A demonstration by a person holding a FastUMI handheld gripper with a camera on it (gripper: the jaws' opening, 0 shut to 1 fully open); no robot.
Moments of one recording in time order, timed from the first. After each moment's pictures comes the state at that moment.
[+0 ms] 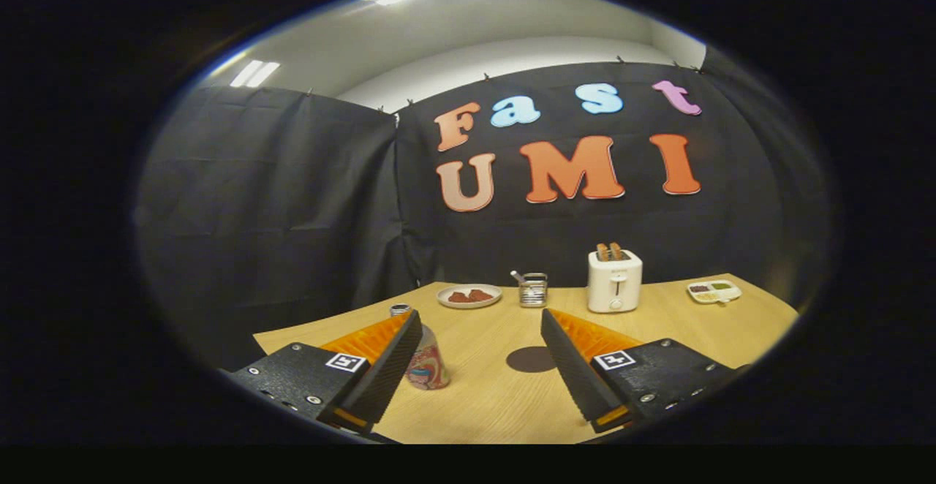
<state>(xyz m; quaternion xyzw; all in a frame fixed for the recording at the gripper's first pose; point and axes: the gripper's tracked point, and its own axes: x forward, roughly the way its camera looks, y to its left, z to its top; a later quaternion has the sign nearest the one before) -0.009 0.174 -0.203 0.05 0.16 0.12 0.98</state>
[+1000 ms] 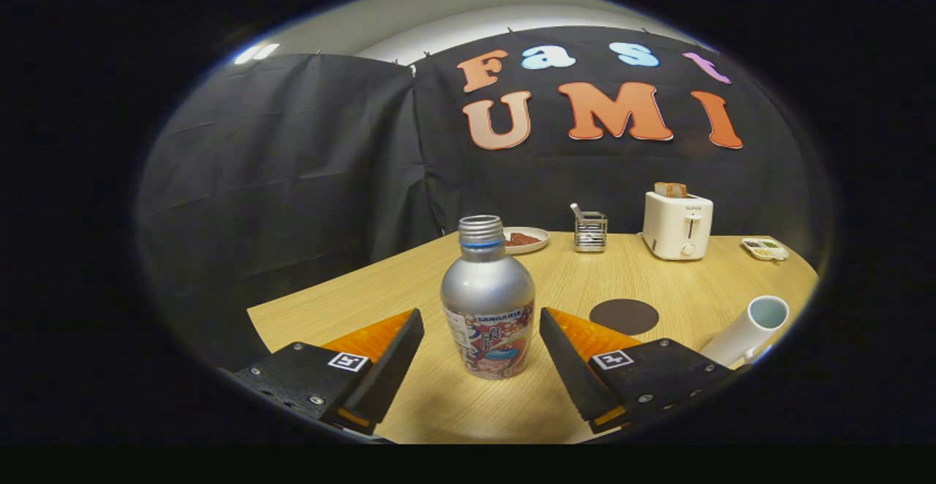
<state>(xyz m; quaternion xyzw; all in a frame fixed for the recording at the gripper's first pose) -0.002 0.273 -0.319 0.03 0.27 0.14 0.95</state>
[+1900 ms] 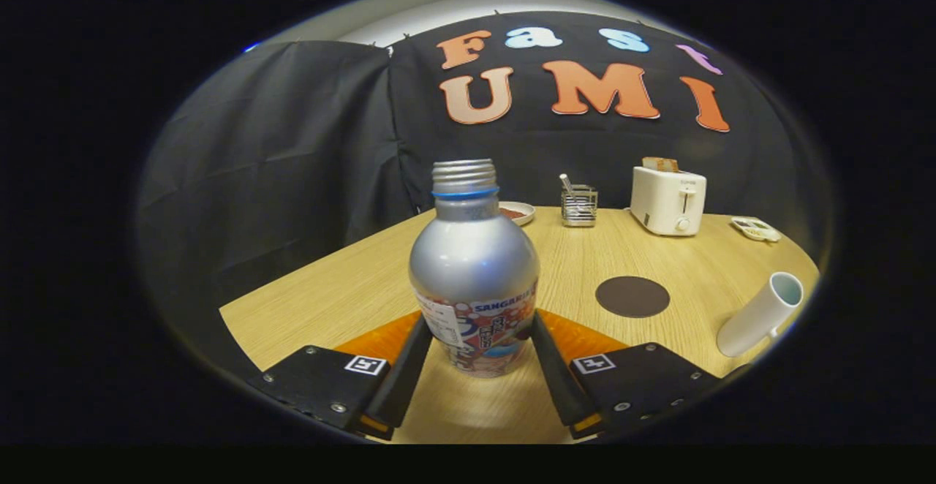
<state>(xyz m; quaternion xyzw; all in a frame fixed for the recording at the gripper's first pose) 0.003 0.280 -0.349 0.03 0.32 0.10 0.94</state>
